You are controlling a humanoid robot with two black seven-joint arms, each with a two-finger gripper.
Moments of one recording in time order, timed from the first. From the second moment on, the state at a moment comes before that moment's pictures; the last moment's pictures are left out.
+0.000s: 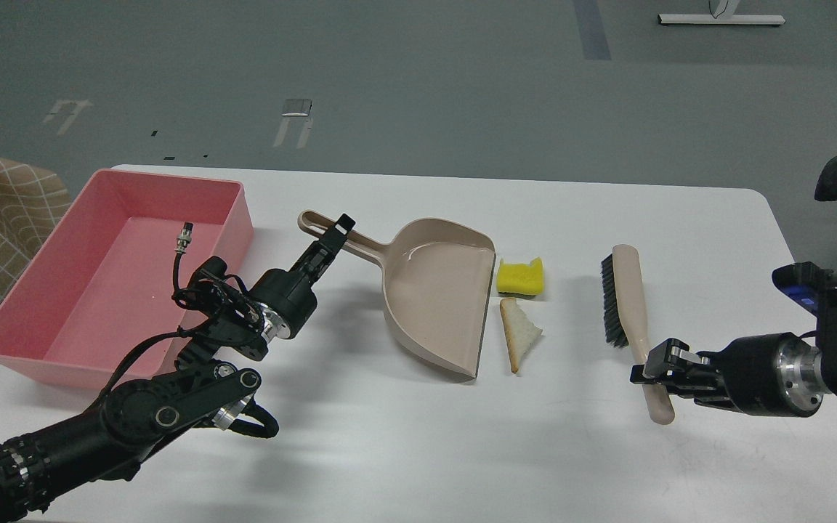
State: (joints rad) left arm -0.51 0.34 -0.44 -1.10 1.00 0.44 -0.36; right arm 0.63 -1.00 0.49 1.73 -0.74 0.49 -0.46
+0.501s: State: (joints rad) left arm -0.51 0.34 -0.44 -1.11 1.00 0.44 -0.36; right arm 0.61 -0.88 0.51 1.73 -0.74 0.49 -0.47
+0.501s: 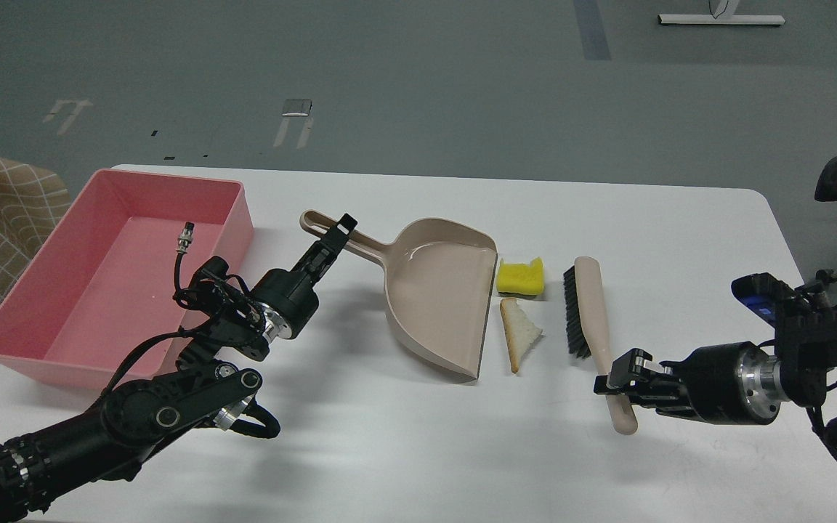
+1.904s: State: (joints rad) left arm -0.51 0.34 -0.44 -1.11 1.00 0.44 -0.36; right arm 0.61 -0.47 0.55 1.55 -0.76 0.49 -0.47
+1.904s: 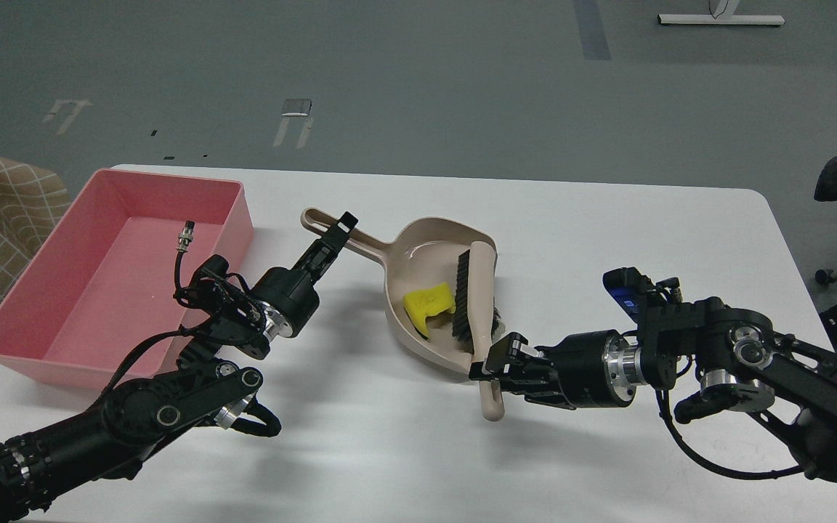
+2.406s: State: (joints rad) left arm -0.51 0.34 -0.44 -1.11 0.99 0.44 -0.37; right arm 0.61 -0.33 0.61 1.49 -0.76 0.49 -0.47
